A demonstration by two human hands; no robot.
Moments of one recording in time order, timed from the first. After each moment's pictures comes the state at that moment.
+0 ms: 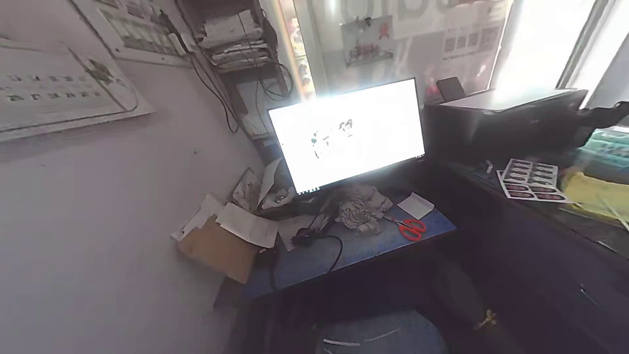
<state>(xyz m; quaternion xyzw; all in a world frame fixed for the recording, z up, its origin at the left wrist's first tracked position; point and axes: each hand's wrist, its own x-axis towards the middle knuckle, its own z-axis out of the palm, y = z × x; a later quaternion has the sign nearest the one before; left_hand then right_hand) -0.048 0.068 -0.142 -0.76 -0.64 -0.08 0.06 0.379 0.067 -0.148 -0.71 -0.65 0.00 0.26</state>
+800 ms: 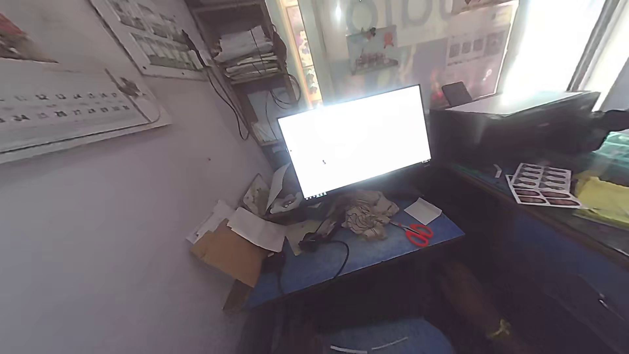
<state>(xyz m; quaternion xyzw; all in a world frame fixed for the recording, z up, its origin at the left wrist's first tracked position) -0.047 0.062 -0.143 -0.72 -0.68 -0.15 0.01 0.385 0.073 -0.149 -0.72 -0.64 0.01 0.26</state>
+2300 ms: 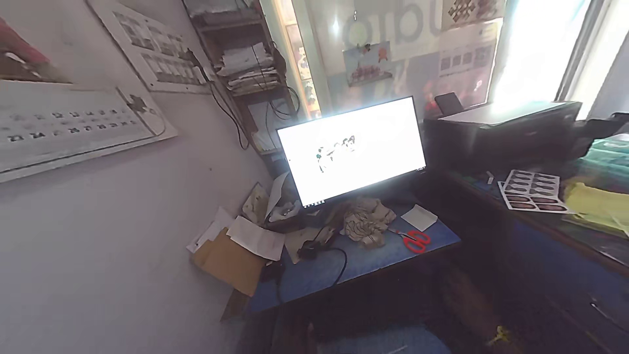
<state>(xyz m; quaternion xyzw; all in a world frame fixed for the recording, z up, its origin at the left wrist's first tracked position) -0.048 0.085 -0.160 -0.66 -0.72 -0.22 0.02 0.386 0.061 -0.138 -0.74 -0.64 0.05 0.22</state>
